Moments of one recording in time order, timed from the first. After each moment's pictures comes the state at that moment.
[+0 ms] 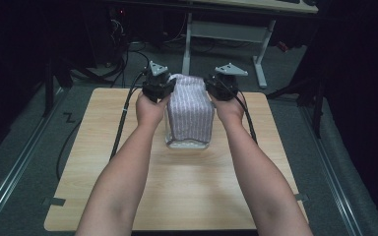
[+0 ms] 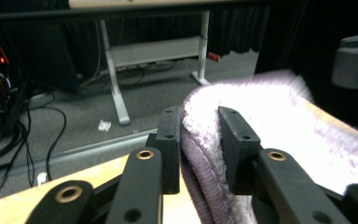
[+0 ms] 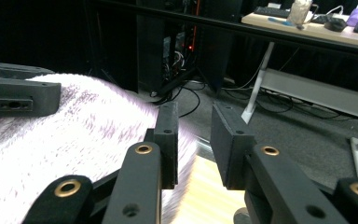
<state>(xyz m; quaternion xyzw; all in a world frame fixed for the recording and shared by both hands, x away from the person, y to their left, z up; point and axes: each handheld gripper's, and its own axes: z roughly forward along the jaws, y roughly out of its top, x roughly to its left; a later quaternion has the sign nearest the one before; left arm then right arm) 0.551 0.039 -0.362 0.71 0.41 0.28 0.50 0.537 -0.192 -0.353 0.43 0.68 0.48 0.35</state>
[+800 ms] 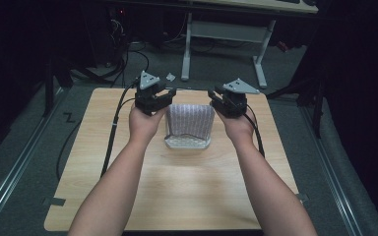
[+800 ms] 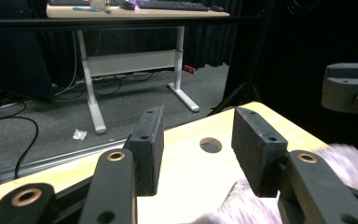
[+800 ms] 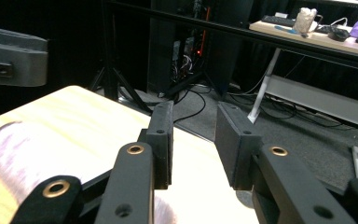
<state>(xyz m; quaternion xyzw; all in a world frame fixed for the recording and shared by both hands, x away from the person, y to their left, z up) 0.486 0.059 -0.357 0.70 0.38 0.26 0.55 0.471 -0.206 -0.357 0.40 0.69 0.49 0.35</state>
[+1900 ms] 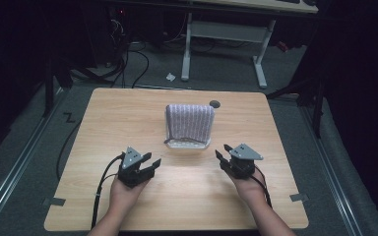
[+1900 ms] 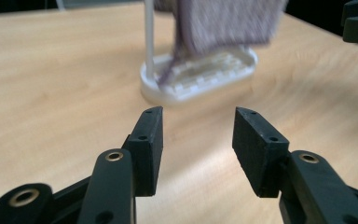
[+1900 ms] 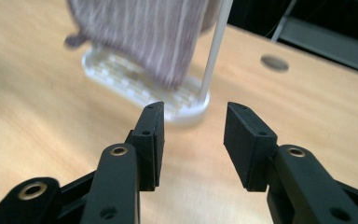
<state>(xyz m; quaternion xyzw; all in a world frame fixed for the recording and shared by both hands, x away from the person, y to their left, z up) 0.357 0.112 -0.512 0.76 0.39 0.18 0.49 0.359 -0.240 -0.490 0.40 0.75 0.42 0.32</state>
